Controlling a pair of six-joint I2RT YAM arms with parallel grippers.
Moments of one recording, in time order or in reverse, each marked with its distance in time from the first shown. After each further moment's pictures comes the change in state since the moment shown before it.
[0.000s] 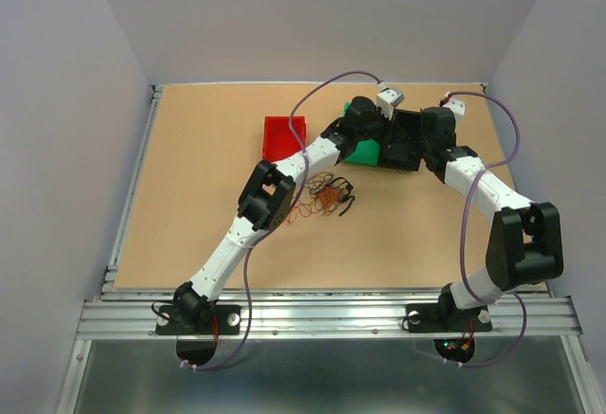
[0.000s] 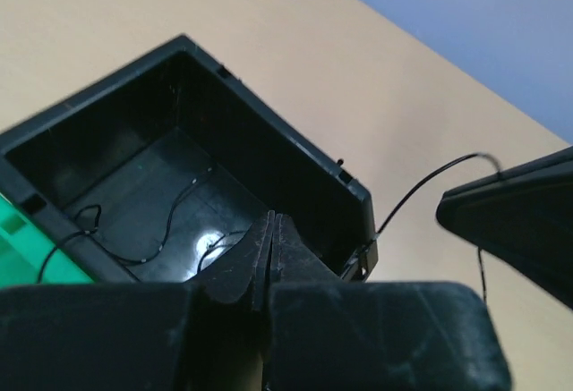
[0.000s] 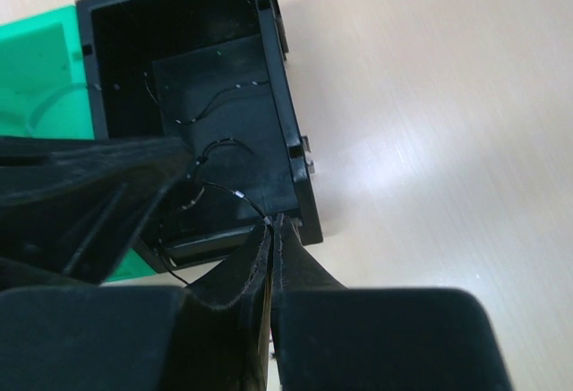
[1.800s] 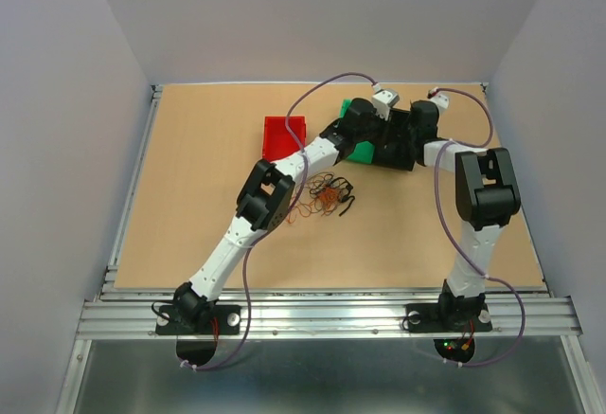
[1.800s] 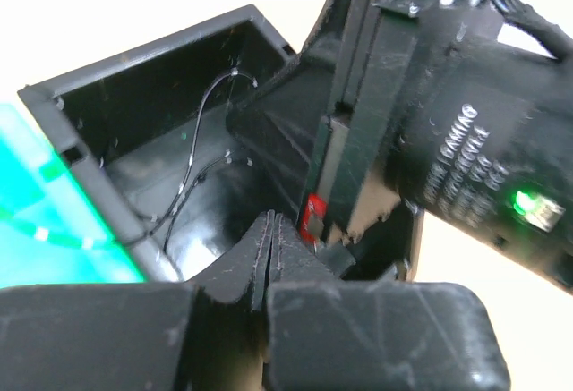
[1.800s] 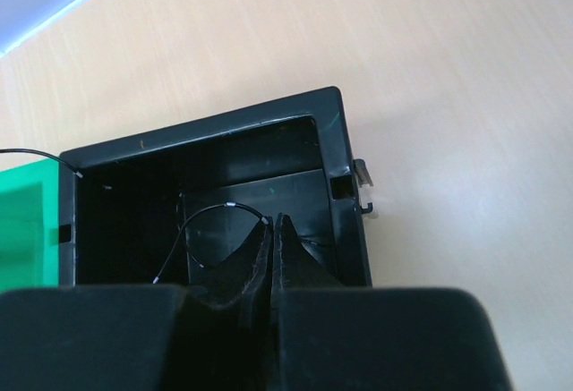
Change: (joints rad) left arm -0.008 -0.003 -0.027 -0.063 -0.124 0.002; right arm -0.053 0.491 0.177 0.475 -0.110 0.079
